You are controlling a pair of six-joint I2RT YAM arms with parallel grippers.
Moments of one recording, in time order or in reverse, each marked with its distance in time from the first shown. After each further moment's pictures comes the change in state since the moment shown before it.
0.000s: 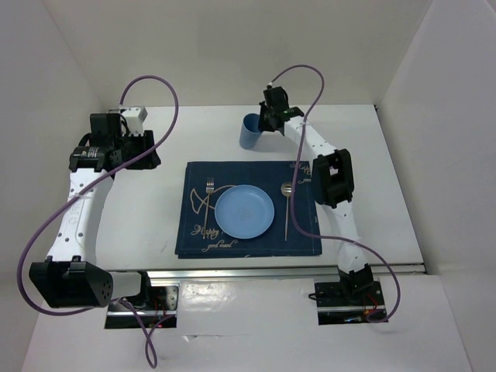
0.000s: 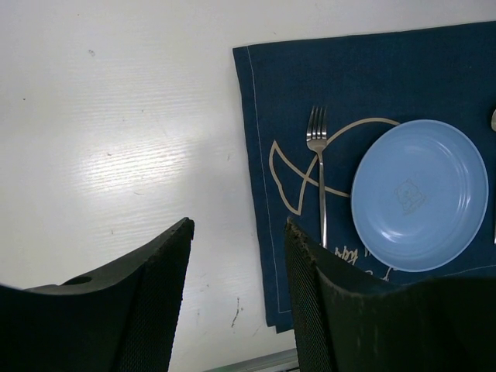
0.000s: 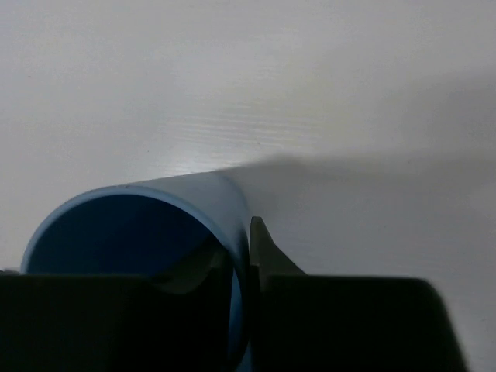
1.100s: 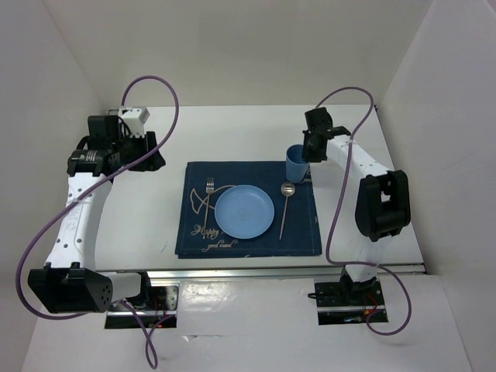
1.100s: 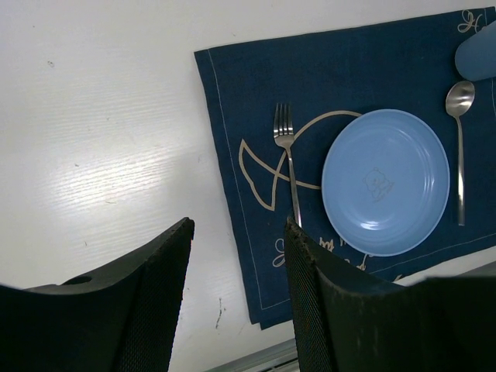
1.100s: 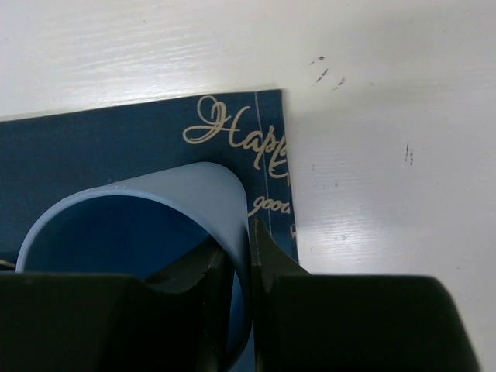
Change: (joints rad) left arm 0.000 -0.029 -0.016 0.003 0.101 0.005; right arm -0.130 -0.636 -0.796 -0.130 0.111 -0.060
